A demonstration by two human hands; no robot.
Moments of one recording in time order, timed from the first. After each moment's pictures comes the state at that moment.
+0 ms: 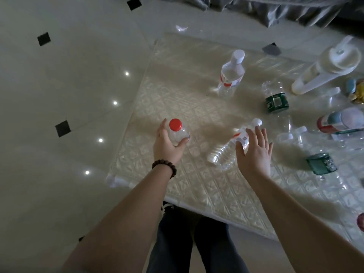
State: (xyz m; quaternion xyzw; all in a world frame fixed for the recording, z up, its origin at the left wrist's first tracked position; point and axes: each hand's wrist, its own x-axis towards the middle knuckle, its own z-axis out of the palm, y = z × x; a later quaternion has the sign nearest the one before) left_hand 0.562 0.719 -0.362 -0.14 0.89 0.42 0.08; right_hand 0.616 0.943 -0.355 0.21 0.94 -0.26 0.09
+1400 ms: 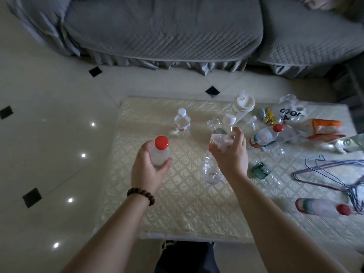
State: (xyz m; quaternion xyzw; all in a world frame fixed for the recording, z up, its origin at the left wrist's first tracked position) left_hand 0.540 0.753 -0.187 0.05 0.91 0.41 0.05; right_hand 0.586 0.970 -0.188 0.37 0.85 -0.37 -0.07
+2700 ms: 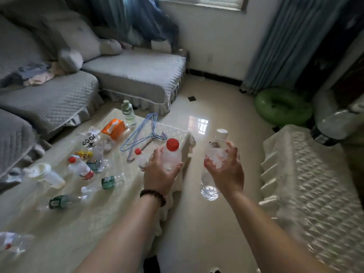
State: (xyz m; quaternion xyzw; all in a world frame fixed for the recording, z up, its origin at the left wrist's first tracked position) left_hand 0.942 0.977 -0.048 0.60 0.65 0.39 0.24; right_hand 1.130 0.966 -0.038 0.73 0.53 -0.17 -0.40
